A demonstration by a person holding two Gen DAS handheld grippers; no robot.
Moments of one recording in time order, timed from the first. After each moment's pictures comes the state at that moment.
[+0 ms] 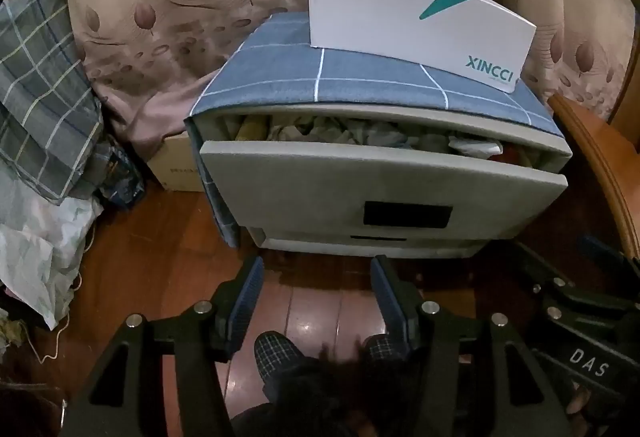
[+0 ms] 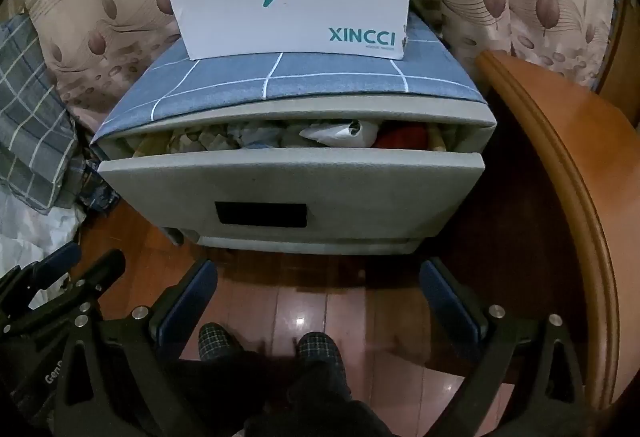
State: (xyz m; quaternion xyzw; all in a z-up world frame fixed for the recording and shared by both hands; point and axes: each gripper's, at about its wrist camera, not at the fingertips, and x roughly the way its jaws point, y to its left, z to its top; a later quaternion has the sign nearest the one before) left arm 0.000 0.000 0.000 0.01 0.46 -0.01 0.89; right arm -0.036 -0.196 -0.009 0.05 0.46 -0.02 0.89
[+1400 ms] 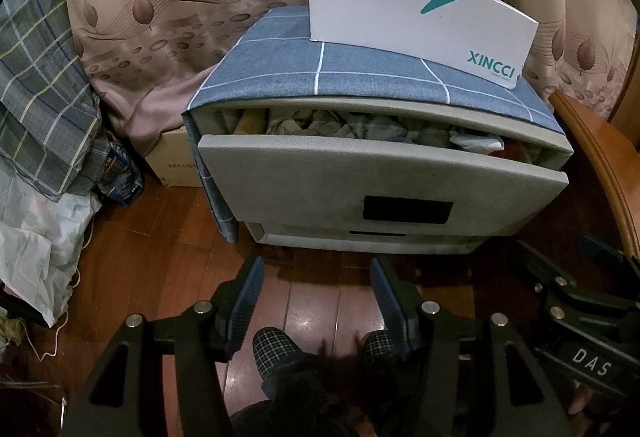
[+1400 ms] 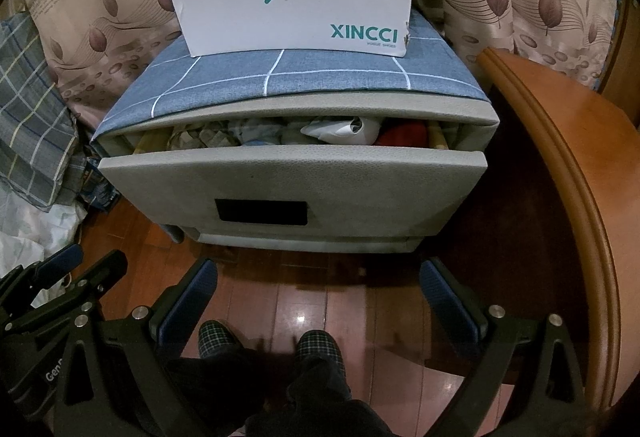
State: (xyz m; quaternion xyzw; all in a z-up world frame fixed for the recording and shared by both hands) left arm 0.002 -0.001 -0.003 0.01 0.47 -0.01 0.88; right arm -0.036 -0.195 -0.010 0.05 0.46 -0.02 0.89
